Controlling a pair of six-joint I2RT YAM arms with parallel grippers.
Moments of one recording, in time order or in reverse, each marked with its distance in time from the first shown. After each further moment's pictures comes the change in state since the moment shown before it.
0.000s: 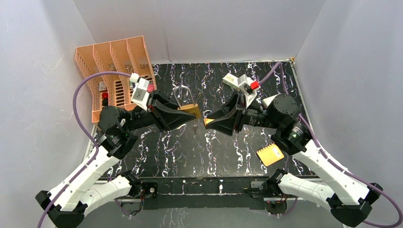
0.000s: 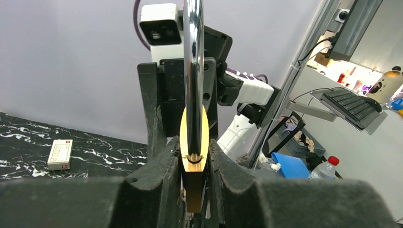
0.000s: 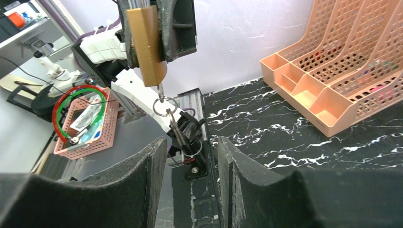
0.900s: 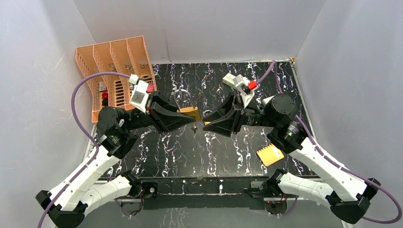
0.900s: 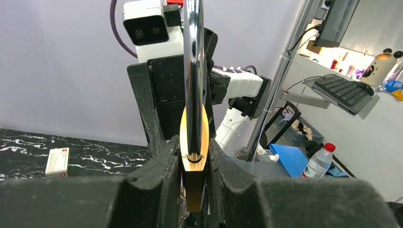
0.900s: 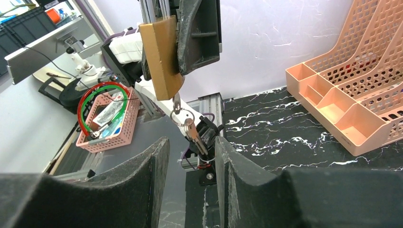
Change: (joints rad) left arm 0.000 0.006 0.007 0.041 0.065 0.014; right arm 0.031 0.052 0.000 0.123 -0.076 0.064
